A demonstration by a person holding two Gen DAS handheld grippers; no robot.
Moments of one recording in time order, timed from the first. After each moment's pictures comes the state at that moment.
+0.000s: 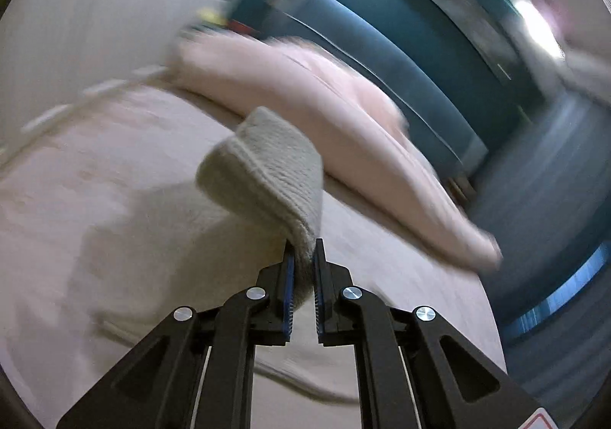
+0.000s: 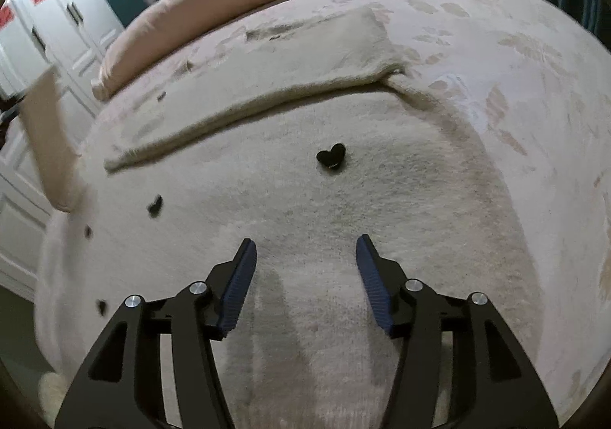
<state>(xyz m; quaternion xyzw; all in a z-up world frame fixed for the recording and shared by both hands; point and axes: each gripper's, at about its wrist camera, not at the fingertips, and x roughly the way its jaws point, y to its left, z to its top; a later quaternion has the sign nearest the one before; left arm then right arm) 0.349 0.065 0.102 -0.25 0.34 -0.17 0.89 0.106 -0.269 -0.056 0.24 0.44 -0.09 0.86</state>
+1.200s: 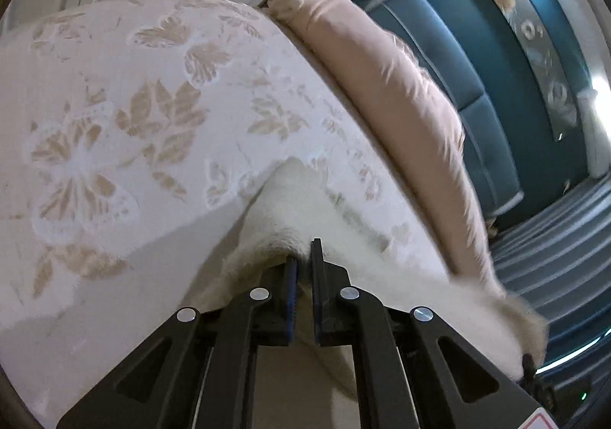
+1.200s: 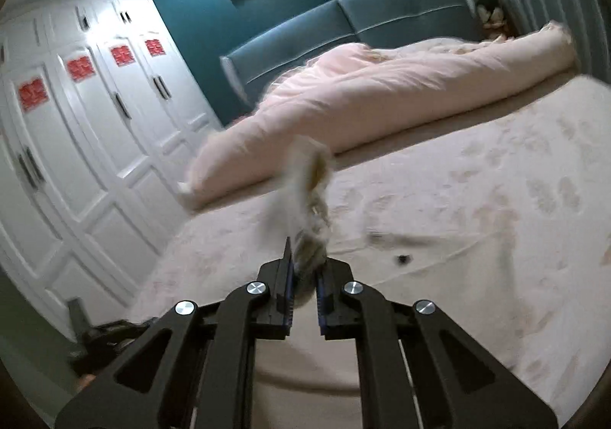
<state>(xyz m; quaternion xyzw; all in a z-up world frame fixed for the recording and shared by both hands) 0.346 0.130 -0.020 -0.38 0.38 -0.04 0.84 0.260 -0.289 0.078 0.22 0.27 0.02 0.94</state>
